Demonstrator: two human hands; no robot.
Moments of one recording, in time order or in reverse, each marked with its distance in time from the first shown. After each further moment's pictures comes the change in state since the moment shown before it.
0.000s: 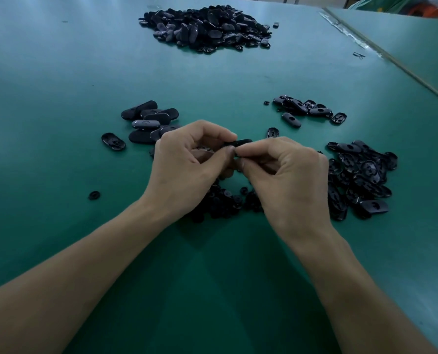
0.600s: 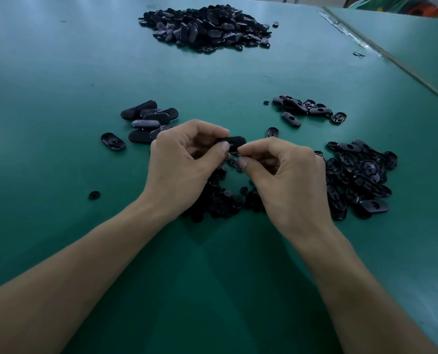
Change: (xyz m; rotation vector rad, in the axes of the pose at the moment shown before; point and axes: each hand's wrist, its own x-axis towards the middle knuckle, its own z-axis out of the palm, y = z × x) left_hand 0.004 -0.006 -0.003 0.066 0.072 -0.004; right_hand 0.001 0.002 -0.005 -0.040 -0.075 0.100
